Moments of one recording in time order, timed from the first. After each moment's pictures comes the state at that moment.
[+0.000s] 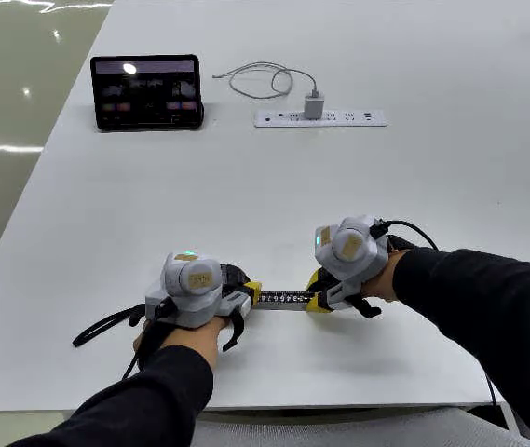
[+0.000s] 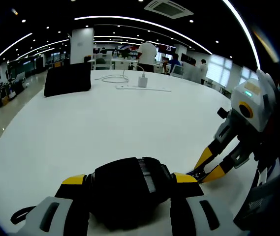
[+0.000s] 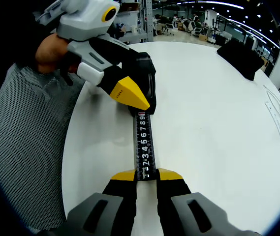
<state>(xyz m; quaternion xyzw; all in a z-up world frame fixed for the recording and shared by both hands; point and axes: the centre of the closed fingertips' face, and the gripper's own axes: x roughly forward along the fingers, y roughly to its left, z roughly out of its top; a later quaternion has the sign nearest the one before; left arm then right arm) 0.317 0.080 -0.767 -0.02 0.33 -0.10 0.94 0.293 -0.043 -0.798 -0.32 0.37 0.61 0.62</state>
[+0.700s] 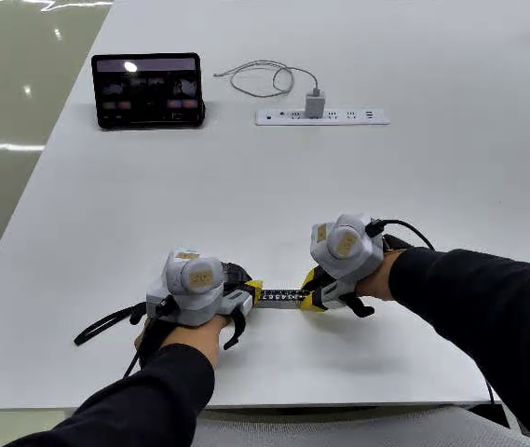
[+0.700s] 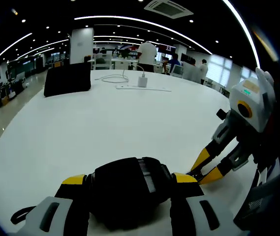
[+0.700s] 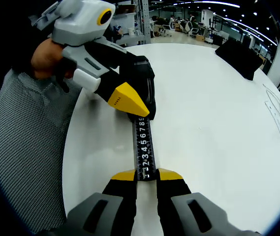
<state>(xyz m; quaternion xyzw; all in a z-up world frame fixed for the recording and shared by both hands) 0.317 0.080 -0.767 -0.02 0.33 -0.10 0.94 0.290 -0.033 -0.798 -0.31 0.37 0.61 0.63</state>
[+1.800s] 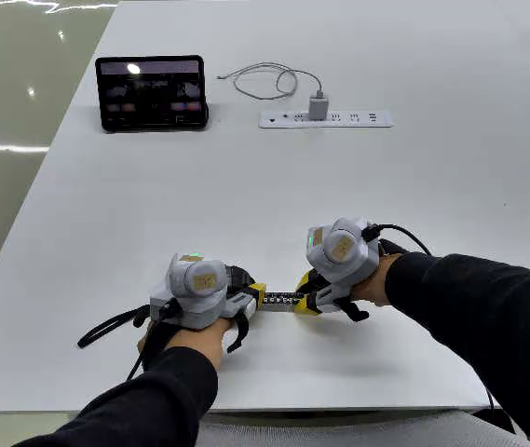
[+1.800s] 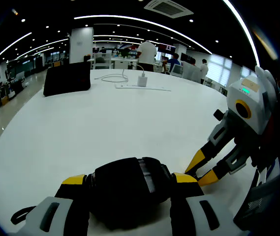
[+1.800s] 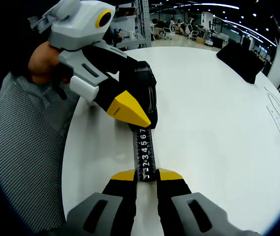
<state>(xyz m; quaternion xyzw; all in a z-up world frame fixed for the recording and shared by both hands) 0.317 0.080 -0.767 -0.02 0.33 -0.10 0.94 0.290 -0.017 -0.796 -0.30 0.36 0.61 0.64</state>
